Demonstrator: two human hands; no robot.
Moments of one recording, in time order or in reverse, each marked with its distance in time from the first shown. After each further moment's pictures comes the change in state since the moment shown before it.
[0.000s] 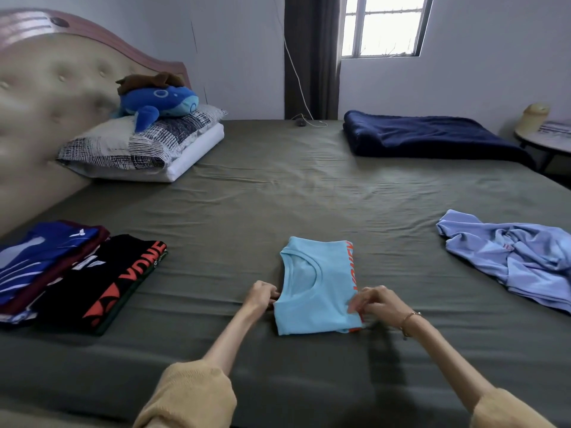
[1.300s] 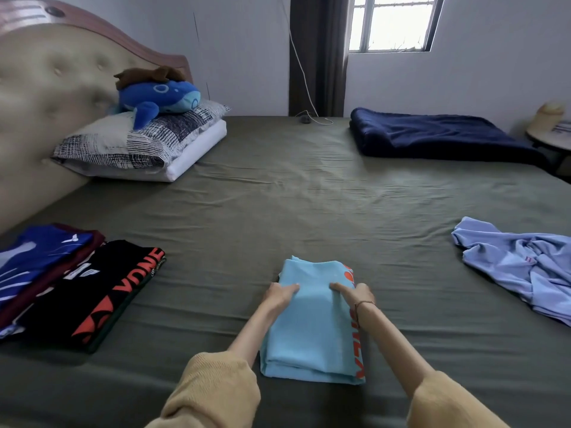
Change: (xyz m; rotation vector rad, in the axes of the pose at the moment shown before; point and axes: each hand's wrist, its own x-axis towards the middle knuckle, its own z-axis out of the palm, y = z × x) left_hand 0.029 0.025 0.018 0.088 -0.078 -0.094; right_hand 0.072 -0.053 0.041 0.403 0.282 0.652
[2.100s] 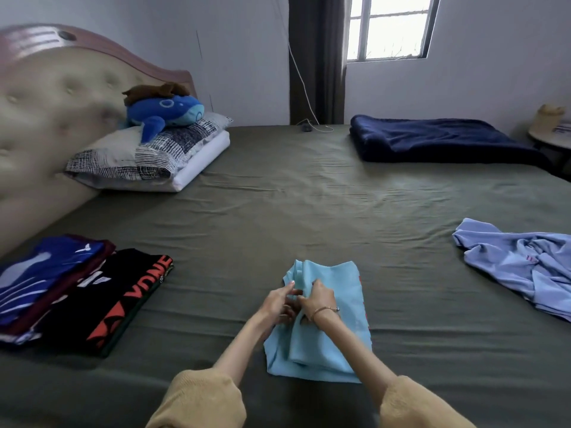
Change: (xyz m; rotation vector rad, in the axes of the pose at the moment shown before) left_hand -0.020 -0.007 -0.009 -0.289 -0.147 0.078; right_hand -0.052 -0.022 0.053 -0.442 -0.047 -0.368
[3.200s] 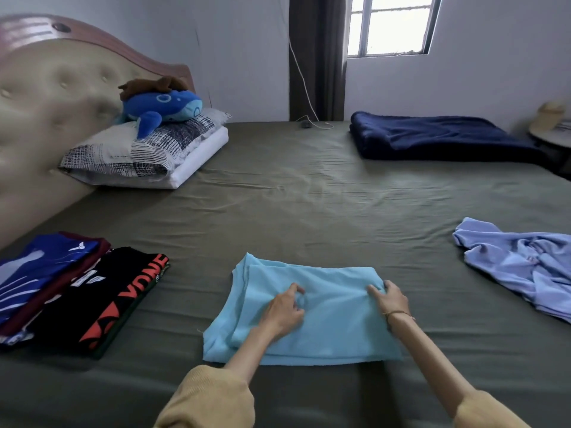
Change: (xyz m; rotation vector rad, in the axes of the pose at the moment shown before) left_hand 0.000 -0.009 0.006 0.941 0.068 0.367; right_hand 0.032 0.103 -0.066 0.270 0.233 0.163
